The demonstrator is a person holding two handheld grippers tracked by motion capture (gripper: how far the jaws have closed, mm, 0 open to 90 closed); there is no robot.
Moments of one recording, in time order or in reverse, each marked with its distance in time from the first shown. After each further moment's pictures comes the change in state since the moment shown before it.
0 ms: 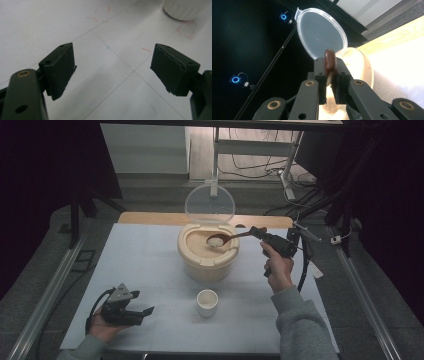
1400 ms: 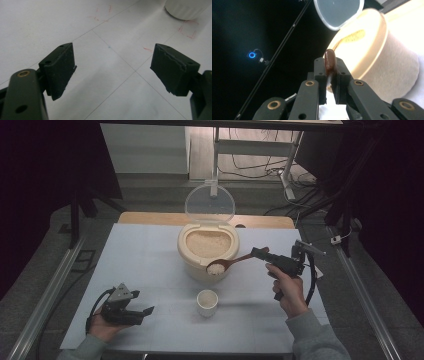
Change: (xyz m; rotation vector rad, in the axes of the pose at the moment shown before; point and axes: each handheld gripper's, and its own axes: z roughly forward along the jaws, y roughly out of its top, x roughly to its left) left arm 0.001 0.000 0.001 0.006 0.005 -0.002; right arm 0.005 -0.034 -0.041 0.164 0.088 0.006
